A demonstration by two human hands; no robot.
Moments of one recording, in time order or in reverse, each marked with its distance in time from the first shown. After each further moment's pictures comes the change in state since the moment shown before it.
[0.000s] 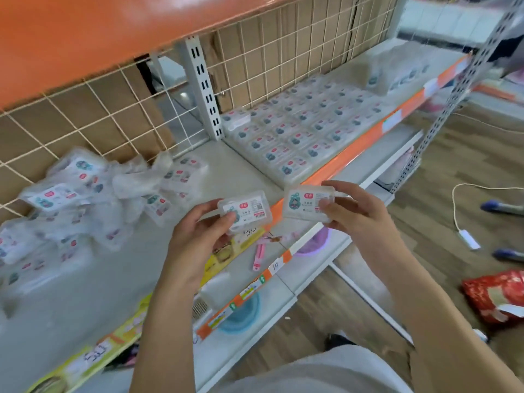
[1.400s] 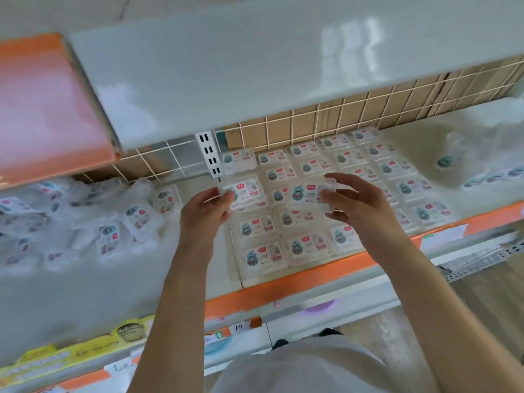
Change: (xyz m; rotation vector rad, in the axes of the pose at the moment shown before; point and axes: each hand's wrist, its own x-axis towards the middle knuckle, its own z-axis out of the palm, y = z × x) left_hand 0.200 0.023 0.140 -0.159 0.552 0.019; right_hand 0.300 -0.058 -0.054 -0.048 -0.413 0.055
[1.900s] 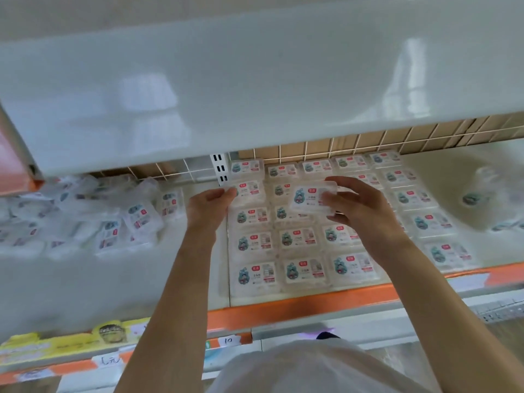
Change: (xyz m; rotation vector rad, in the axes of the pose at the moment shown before) left_hand 0.048 0.000 0.023 0.213 0.196 -0.013; right_hand 0.055 -0.010 -0.008 -0.077 -0.133 -0.040
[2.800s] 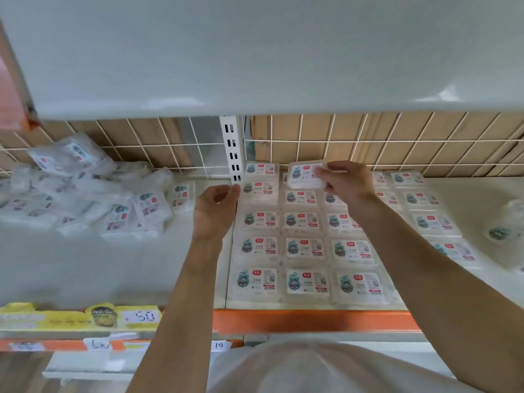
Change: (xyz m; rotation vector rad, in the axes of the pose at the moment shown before) left_hand -0.022 -0.003 0.000 0.020 0.096 0.113; right_hand 0.123 0.009 0.029 -0.233 0.124 0.012
